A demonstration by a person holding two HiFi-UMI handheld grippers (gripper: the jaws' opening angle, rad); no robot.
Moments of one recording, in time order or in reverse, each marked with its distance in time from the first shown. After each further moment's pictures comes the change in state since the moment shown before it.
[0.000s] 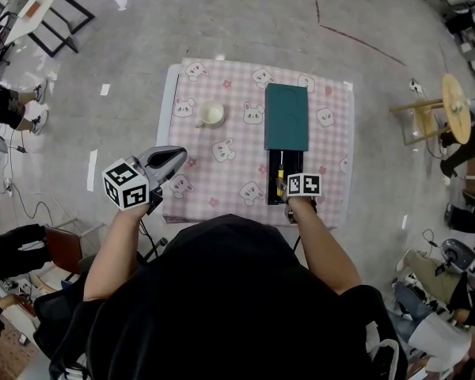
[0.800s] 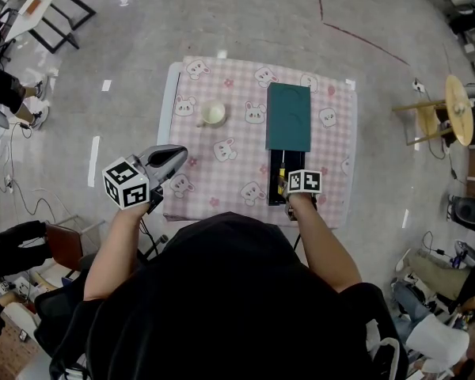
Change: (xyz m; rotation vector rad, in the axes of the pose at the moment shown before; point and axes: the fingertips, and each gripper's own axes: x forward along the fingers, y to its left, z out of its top) left arm 0.004 0.004 0.000 -0.013 0.008 0.005; right arm 0.011 -0.009 0.004 0.033 0.029 -0.014
